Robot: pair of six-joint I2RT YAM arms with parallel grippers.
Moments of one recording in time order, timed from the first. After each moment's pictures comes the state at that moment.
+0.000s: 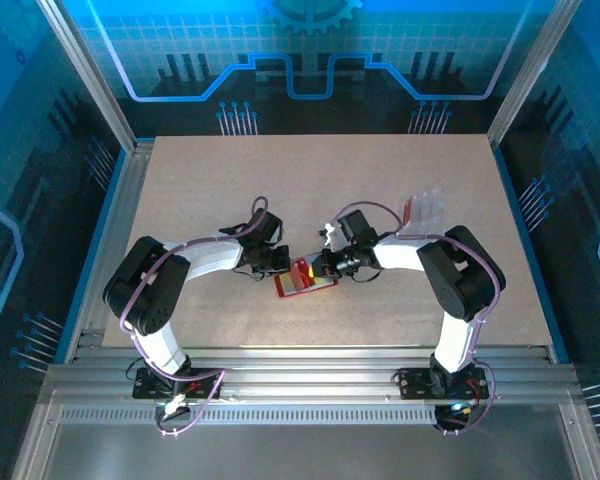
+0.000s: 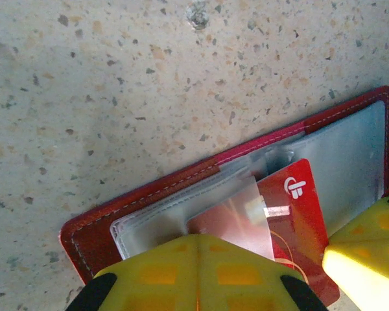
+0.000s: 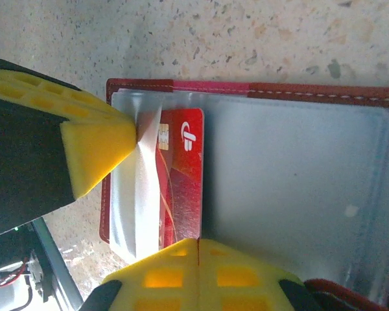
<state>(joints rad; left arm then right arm) -0.50 1.74 0.93 -0.33 0.25 -0.67 0.54 1.84 0.91 -0.09 -0.64 0.50</state>
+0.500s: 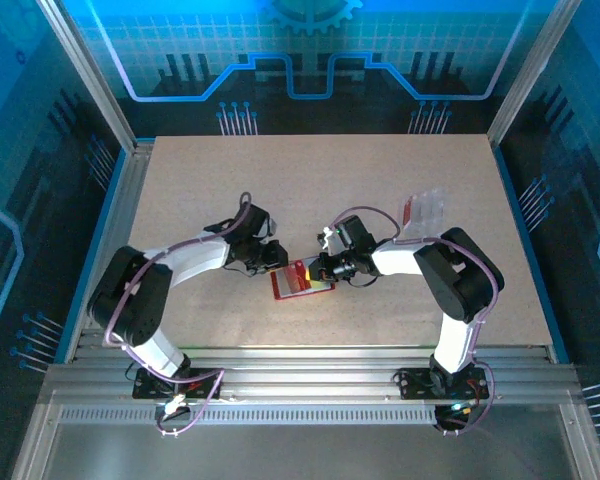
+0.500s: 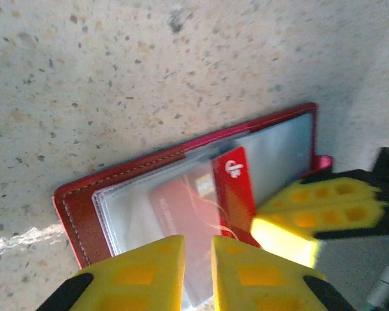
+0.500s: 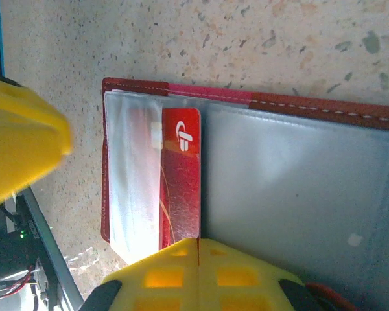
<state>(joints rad) -0.43 1.62 0.91 -0.37 0.39 -0.69 0.57 1.84 0.86 0.01 -0.63 0.57</state>
